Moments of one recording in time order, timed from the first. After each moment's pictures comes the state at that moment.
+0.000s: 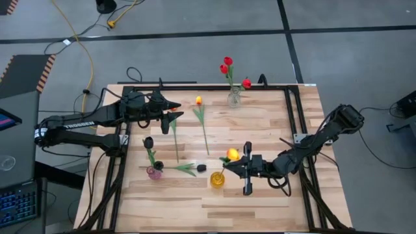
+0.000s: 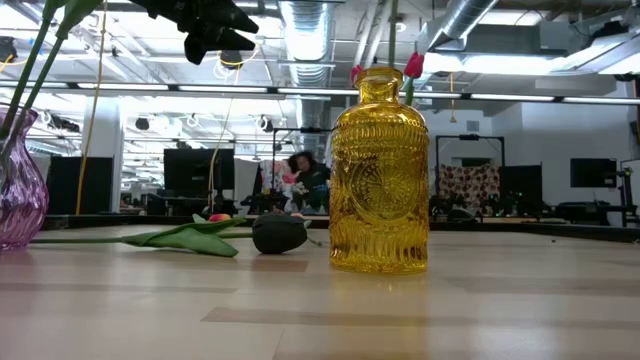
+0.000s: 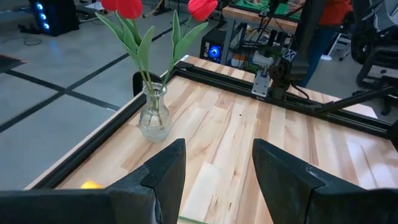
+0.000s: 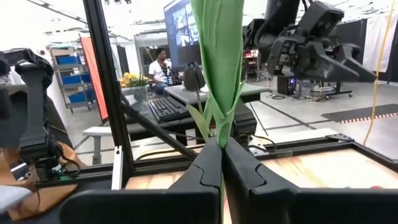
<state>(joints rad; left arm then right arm) 0.25 0.93 0.83 -0.17 -0.06 -0.17 0.58 1.43 0.74 0.85 0.66 0.03</state>
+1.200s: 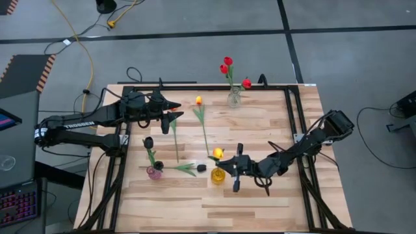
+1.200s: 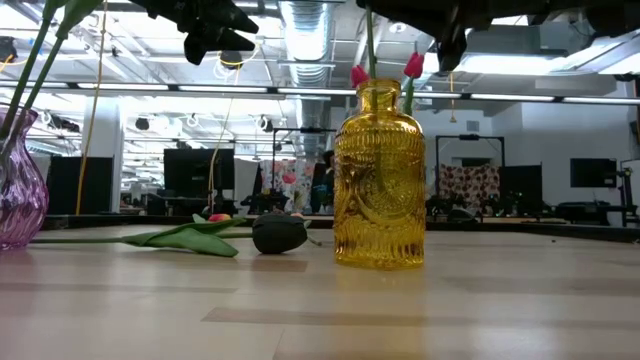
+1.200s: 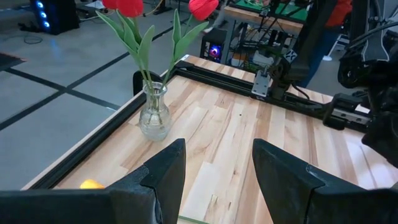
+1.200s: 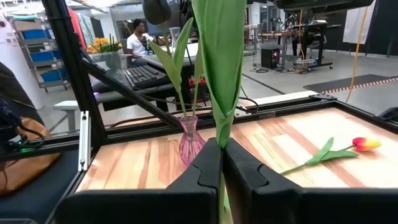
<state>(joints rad) 0.25 0.93 0.83 -0.18 -0.06 -0.18 0.50 1.61 0.69 0.92 0.65 0.13</state>
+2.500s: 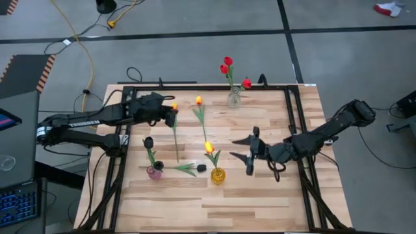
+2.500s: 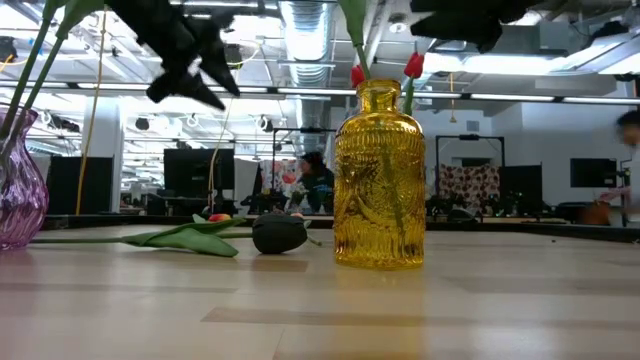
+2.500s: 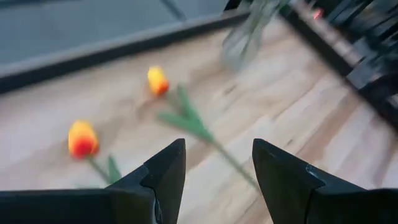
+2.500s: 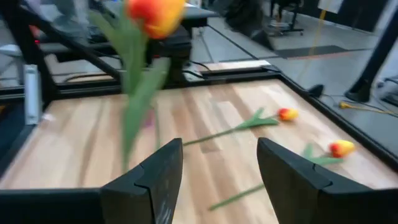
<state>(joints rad) 0.27 1.01 0.83 -0.45 -0.28 -0.65 0.43 1.17 0.69 0.21 0.65 0.17</state>
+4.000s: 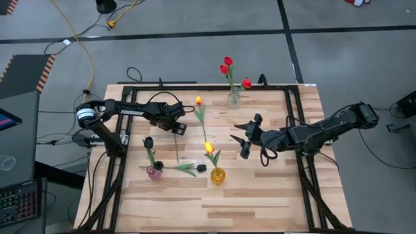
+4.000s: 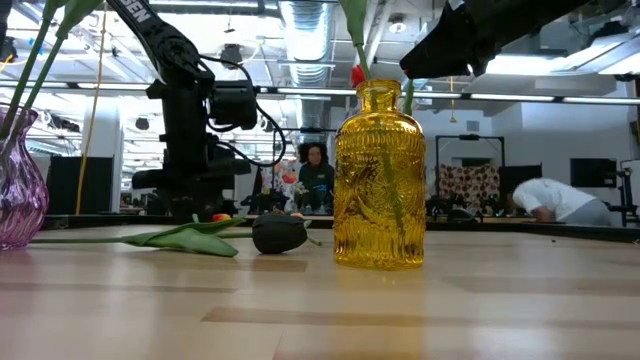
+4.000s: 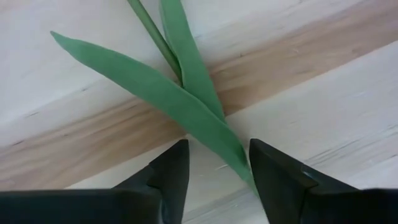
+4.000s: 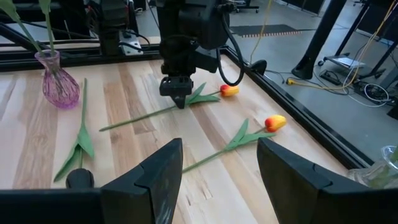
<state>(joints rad) 0.43 1.62 0.83 -0.57 -0.04 -0.76 0.24 1.15 0.69 0.06 0.65 0.15</state>
